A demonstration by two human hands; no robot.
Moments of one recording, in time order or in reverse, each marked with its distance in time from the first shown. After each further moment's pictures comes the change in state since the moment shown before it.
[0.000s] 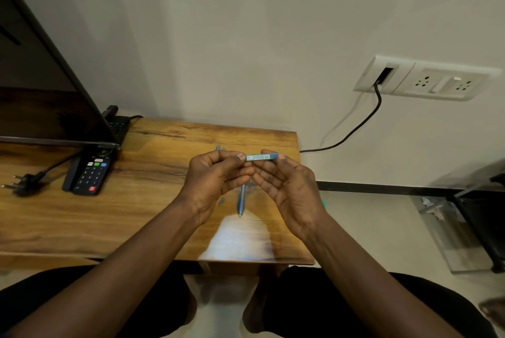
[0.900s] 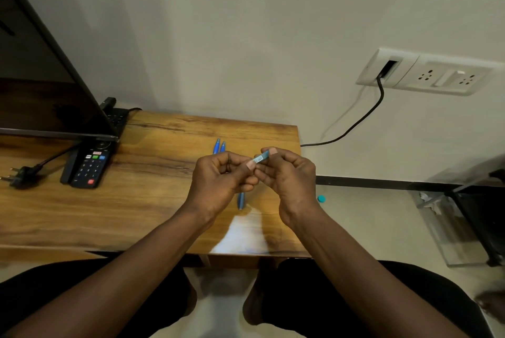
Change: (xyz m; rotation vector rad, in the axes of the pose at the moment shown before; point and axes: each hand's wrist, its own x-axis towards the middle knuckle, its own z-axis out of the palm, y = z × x) left_hand -0.008 -0.023 -0.005 0.282 -0.044 0.182; right_hand 0.005 0.009 0.012 -0.245 0.255 -0.130
